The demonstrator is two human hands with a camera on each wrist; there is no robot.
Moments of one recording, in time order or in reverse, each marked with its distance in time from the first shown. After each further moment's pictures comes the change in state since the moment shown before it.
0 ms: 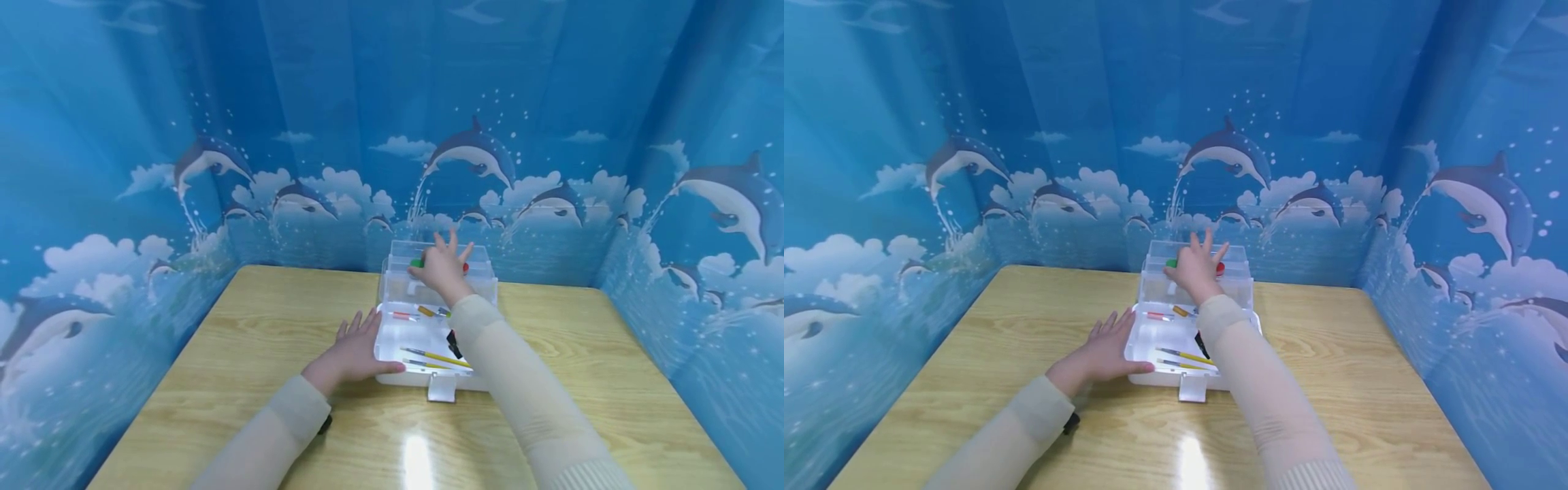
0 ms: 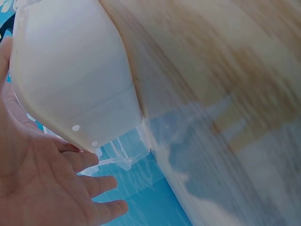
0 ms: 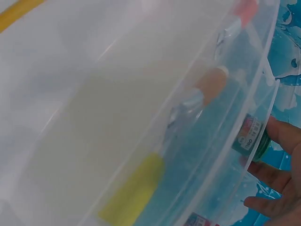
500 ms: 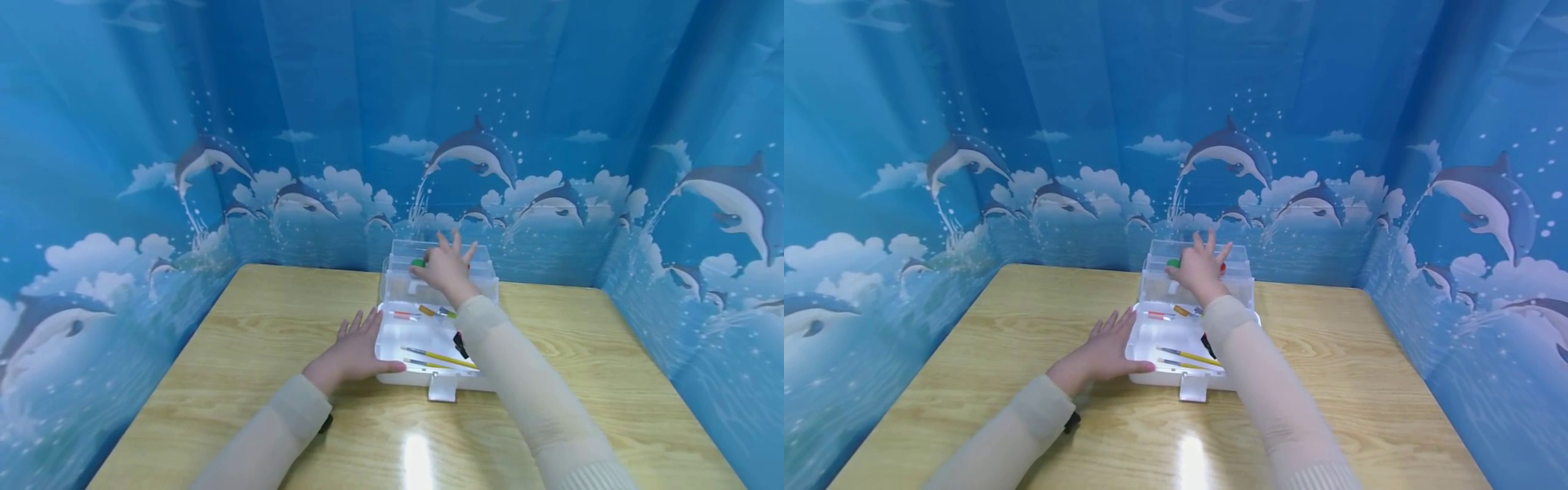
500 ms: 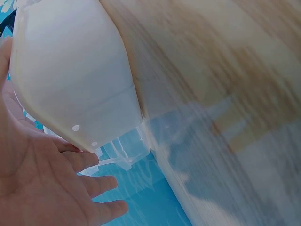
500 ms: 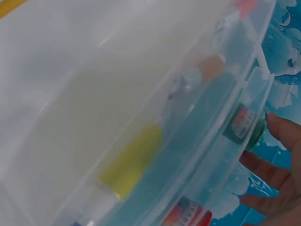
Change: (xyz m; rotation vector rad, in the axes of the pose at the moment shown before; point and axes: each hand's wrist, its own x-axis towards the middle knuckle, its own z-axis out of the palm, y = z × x) left_hand 0.000 -0.001 -0.001 0.012 0.001 0.028; right_hand -0.007 0.002 -0.007 0.003 -0.004 -0.010
